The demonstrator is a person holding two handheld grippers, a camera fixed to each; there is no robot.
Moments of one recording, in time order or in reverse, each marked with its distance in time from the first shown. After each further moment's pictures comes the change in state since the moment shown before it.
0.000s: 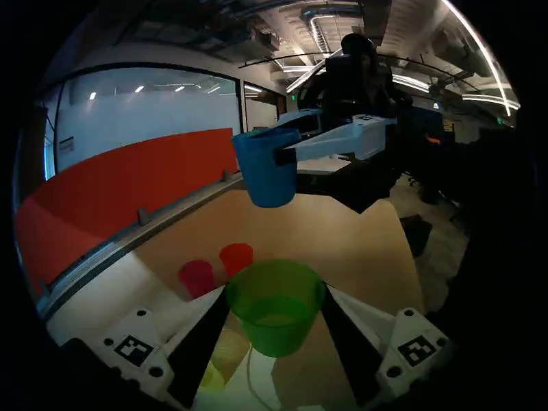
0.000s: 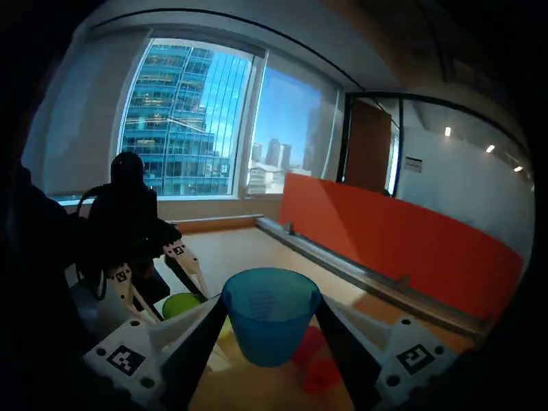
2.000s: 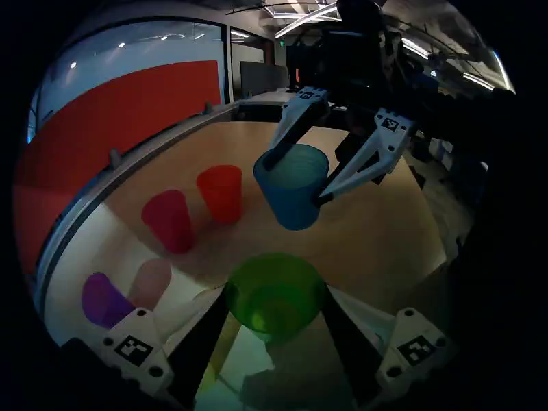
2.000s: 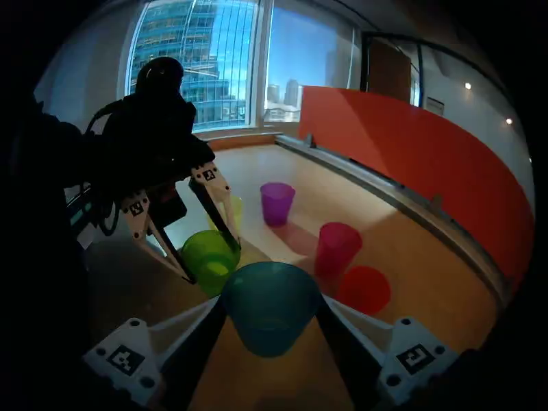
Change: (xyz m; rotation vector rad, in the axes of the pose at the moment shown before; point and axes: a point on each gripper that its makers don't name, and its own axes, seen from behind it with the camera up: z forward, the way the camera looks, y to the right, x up) left arm -0.107 -0.008 0.066 -0.093 -0.298 0.001; right arm -0.185 -0.008 0.013 0.121 -0.325 0.024
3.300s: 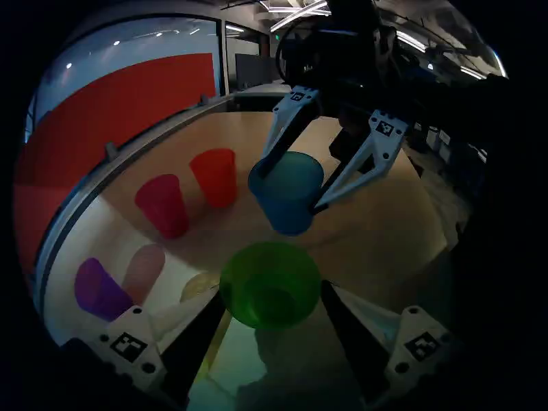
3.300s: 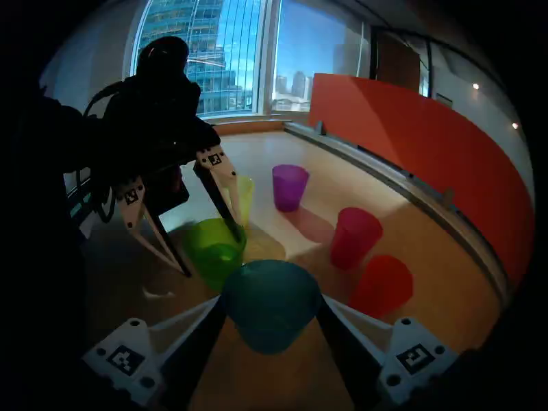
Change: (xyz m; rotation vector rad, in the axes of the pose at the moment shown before) left arm -0.022 0.005 0.001 -0.014 -0.036 0.016; right arm -0.024 -0.012 0.023 0.026 -0.051 -0.024
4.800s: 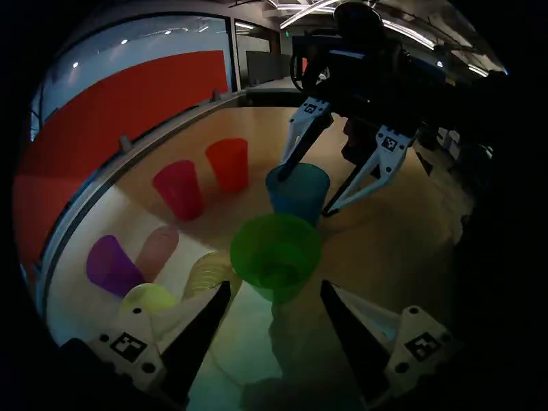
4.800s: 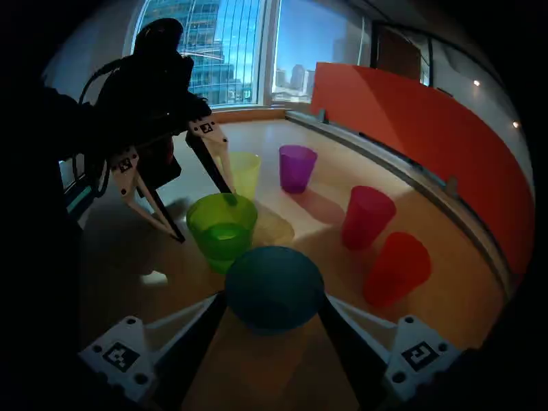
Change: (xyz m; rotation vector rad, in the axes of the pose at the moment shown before) left arm -0.024 -0.004 -0.025 0.070 -0.021 -0.011; right arm -0.030 -0.015 0.010 -0.010 -0.037 0.005
